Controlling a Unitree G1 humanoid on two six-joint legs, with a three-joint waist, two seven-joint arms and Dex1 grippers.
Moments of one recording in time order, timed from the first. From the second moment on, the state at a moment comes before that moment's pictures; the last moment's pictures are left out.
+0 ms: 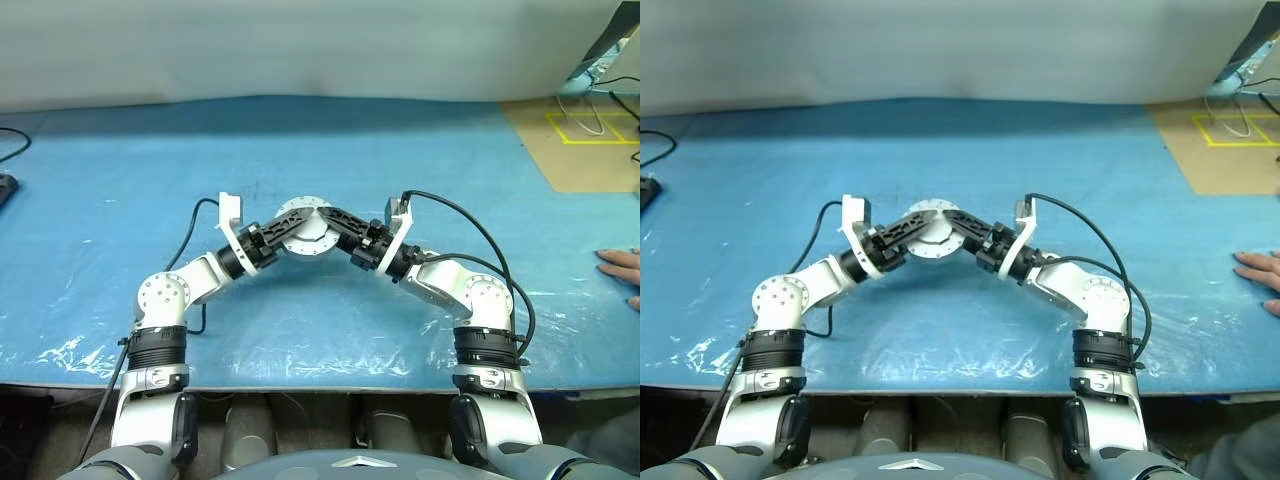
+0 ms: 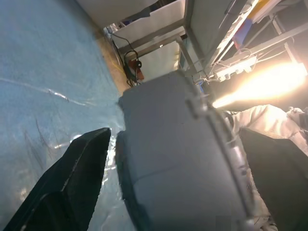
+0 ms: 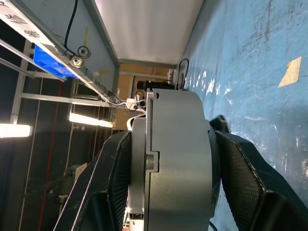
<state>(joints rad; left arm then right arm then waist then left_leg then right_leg) -0.45 0.18 0.26 0.17 -1.09 1.06 -0.65 -0.46 -0.12 -0.24 0.14 1.61 1.14 -0.02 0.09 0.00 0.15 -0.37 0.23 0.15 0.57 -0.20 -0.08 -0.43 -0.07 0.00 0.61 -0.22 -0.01</state>
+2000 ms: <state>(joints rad) -0.59 0.35 0.46 0.52 -0.90 0.83 -0.45 -0.45 -0.28 -0.15 0.09 1.04 0.86 0.18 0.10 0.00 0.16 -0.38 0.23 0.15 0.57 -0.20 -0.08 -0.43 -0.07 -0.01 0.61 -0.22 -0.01</state>
